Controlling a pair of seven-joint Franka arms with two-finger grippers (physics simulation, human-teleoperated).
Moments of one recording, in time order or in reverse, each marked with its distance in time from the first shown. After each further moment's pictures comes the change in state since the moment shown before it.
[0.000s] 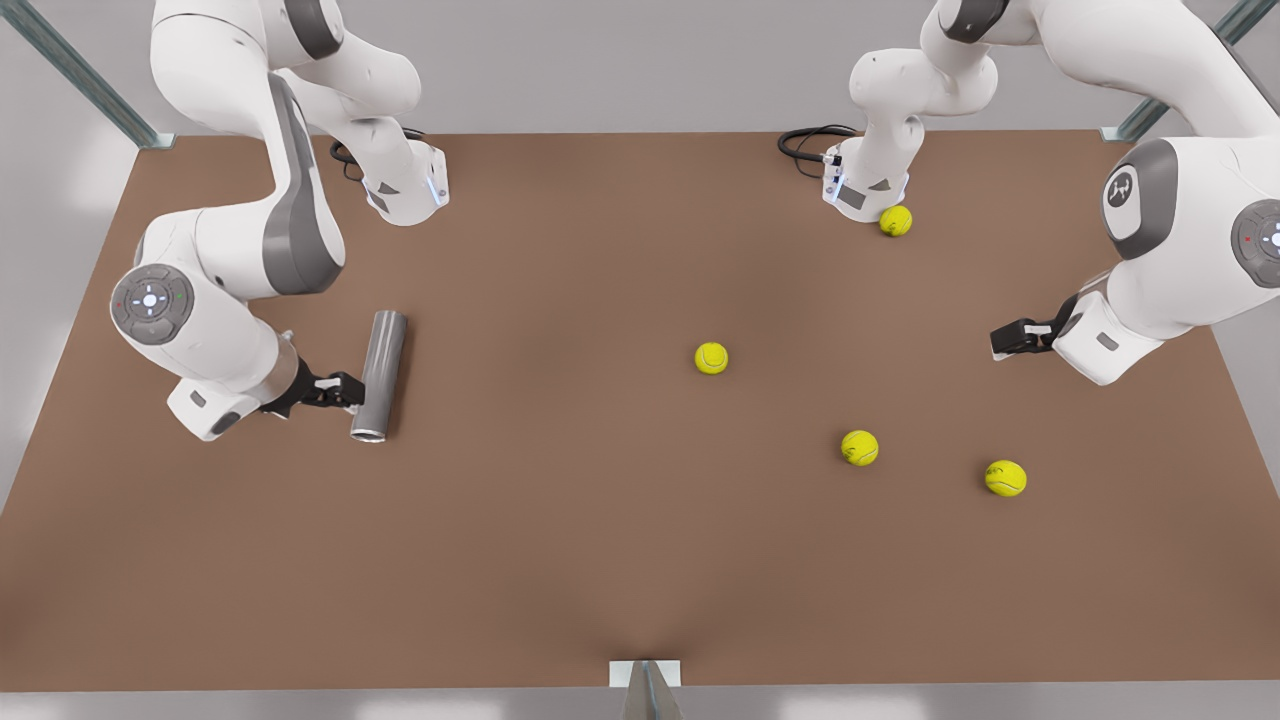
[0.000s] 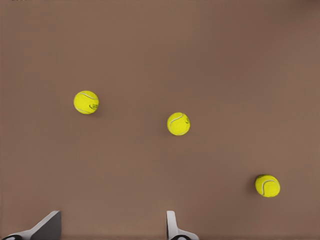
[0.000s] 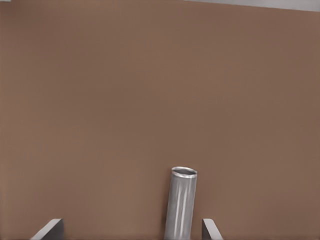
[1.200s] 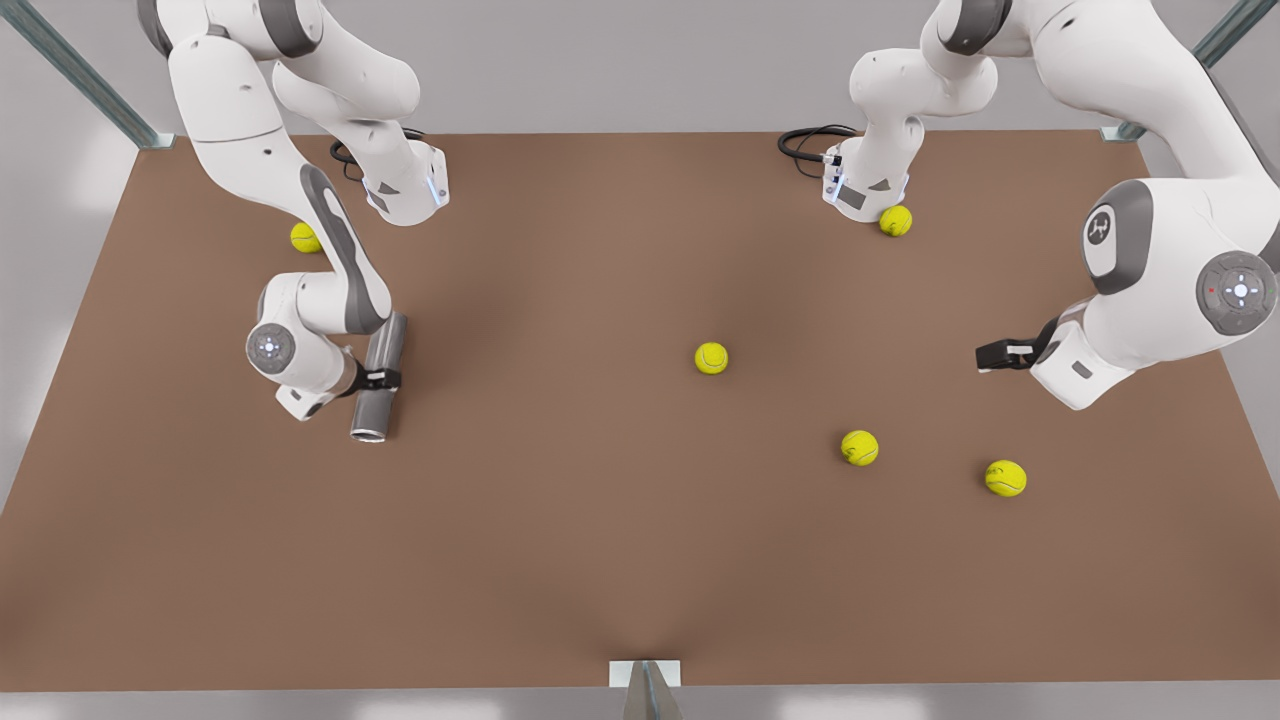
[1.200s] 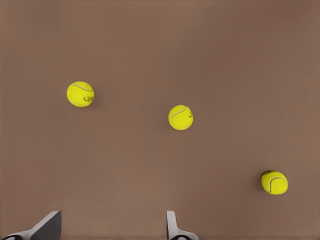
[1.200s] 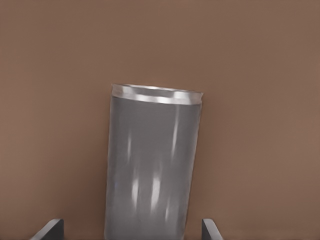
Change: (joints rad) left arm 0.000 0.048 -0.001 -0.023 0.002 0.005 0.000; right arm -0.153 -0.035 0.002 -0.948 0.044 0.789 -0.137
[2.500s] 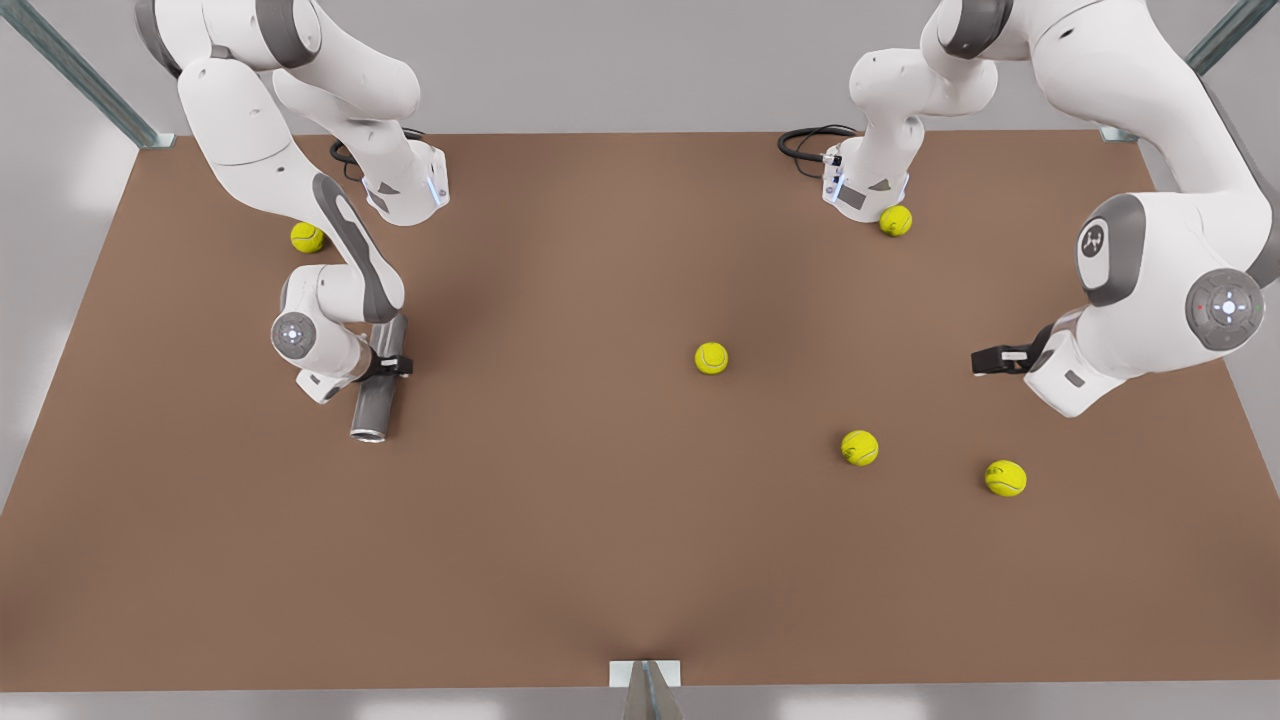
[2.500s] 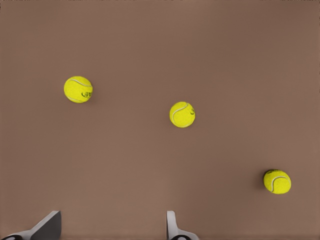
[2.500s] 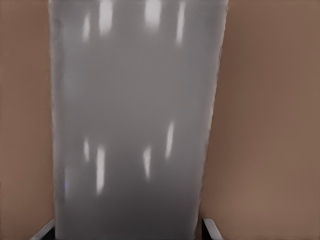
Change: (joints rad) left arm 0.004 0.013 0.001 -0.020 -0.002 0.003 -0.005; right arm -0.012 0.038 0.002 -0.132 0.000 0.139 0.000
